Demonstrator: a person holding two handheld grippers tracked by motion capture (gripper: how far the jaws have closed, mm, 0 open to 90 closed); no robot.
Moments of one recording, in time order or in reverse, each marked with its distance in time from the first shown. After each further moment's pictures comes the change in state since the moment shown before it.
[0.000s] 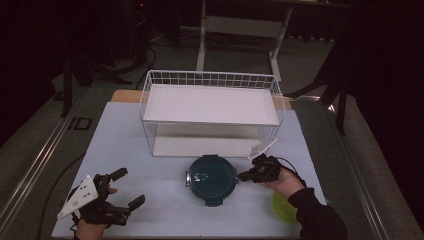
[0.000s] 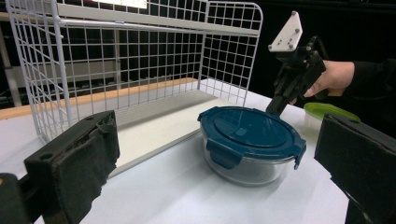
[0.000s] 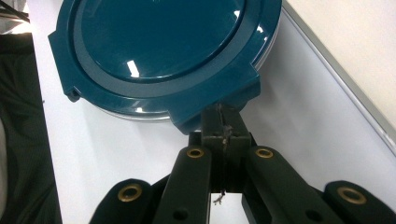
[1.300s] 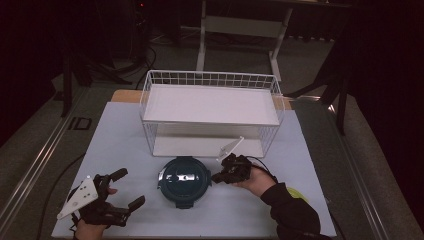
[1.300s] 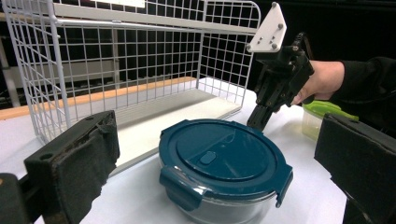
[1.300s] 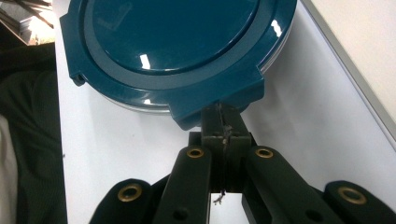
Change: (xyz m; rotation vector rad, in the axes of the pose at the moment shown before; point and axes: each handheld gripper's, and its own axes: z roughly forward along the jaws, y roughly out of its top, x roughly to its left) left arm -0.001 0.000 -0.001 0.006 -0.007 0.006; right arm 0.031 0.057 0.048 0.016 0.062 -0.096
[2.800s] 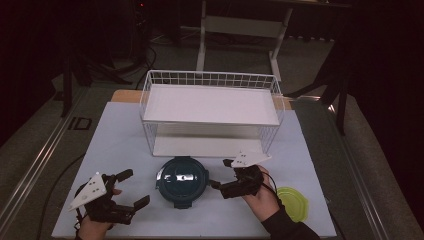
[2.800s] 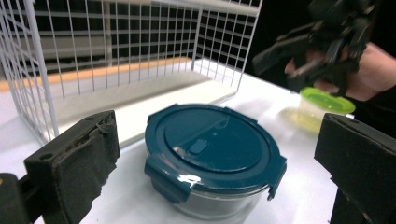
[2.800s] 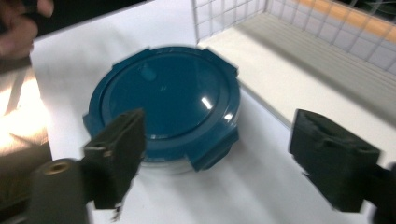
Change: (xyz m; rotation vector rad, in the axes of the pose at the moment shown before) left arm 0.001 0.002 0.015 0.118 -0.013 -0.048; right arm 0.056 -0.017 -0.039 -0.395 -0.281 0.144
